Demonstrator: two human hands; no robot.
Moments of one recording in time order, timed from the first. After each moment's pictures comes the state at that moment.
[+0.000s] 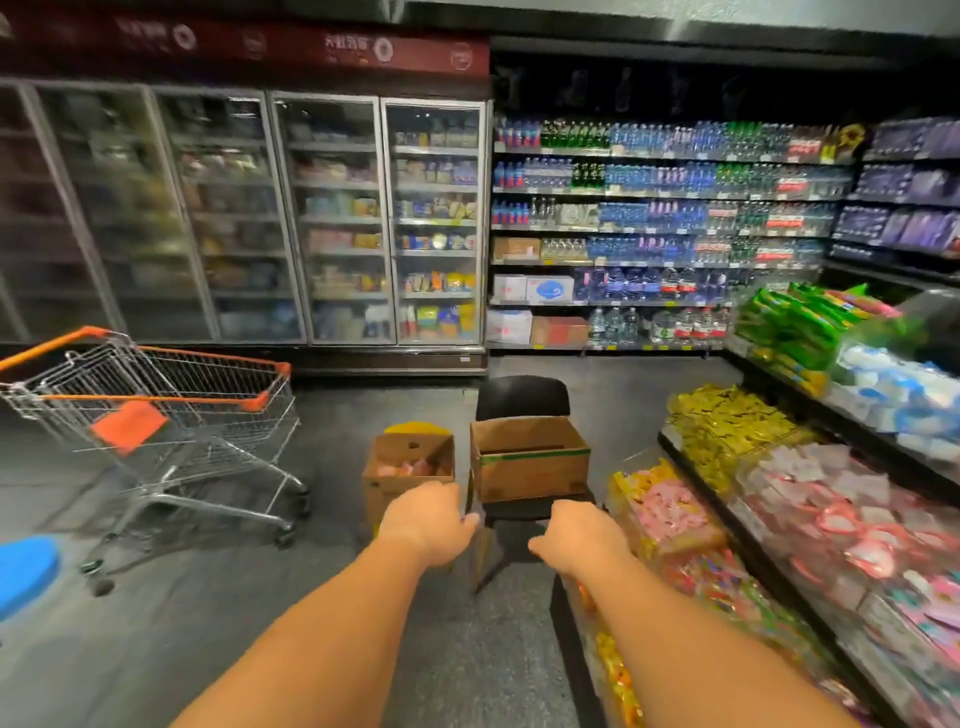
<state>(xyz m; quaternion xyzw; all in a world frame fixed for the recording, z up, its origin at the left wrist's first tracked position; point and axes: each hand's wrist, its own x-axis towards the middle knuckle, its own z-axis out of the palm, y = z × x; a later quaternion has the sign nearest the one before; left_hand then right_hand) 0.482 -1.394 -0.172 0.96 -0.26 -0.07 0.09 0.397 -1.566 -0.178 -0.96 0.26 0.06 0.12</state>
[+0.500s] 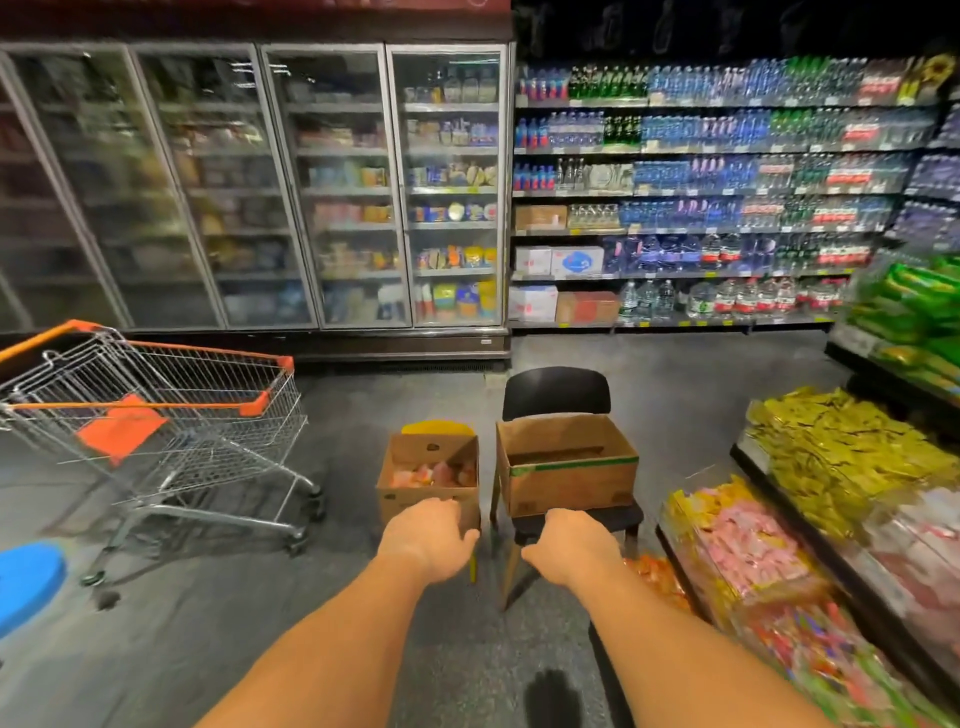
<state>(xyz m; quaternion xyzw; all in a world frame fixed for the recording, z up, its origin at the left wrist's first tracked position) 0.683 -1.427 -0.239 0.96 -0.23 -0.12 0.06 0.602 -1.593 -0.237 -0.95 0.23 0.09 0.17</state>
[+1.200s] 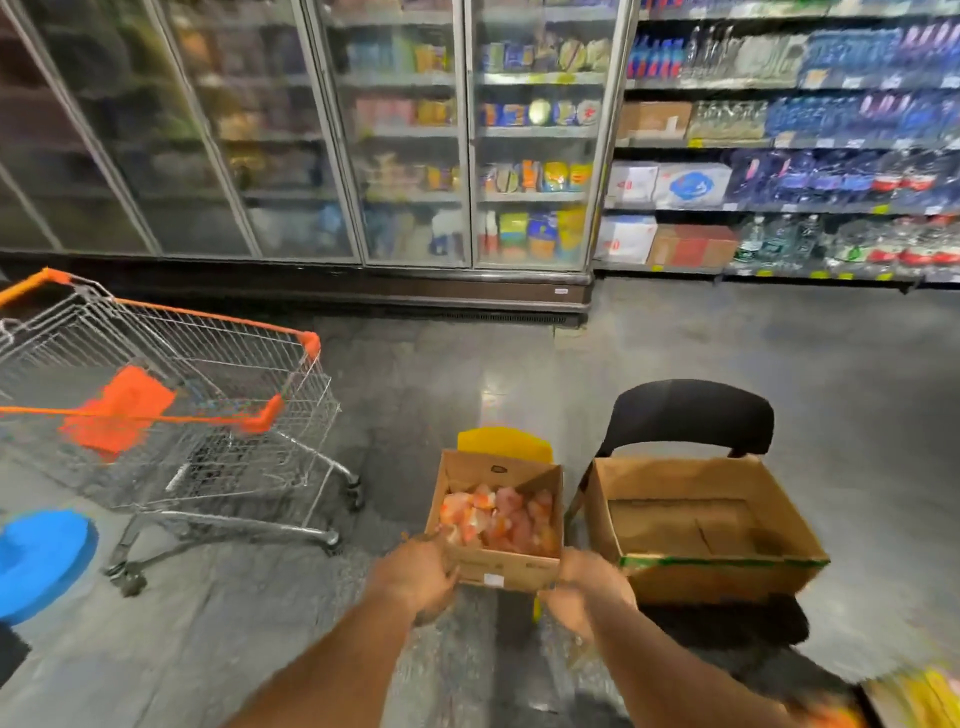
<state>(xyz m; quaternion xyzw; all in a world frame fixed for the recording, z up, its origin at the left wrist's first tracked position) 1.114 -1.418 -0.370 0.96 -0.12 -0.24 0.07 1.044 -1.621 -0.365 -0.93 0.21 0.23 0.21</state>
